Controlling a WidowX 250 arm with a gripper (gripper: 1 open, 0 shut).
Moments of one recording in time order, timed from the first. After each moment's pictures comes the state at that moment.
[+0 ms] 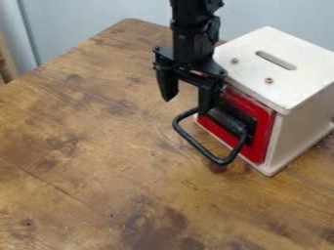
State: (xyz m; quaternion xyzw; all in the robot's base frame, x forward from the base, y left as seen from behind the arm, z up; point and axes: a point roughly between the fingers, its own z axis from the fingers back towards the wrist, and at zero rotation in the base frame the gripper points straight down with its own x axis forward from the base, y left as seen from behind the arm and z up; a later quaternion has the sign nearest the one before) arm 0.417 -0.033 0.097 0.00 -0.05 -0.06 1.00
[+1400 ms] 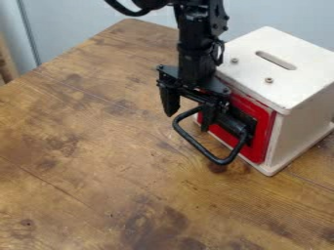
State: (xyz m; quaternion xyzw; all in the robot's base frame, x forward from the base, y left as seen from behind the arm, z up) arm 0.422 -0.037 0.077 0.00 -0.04 -0.02 1.00
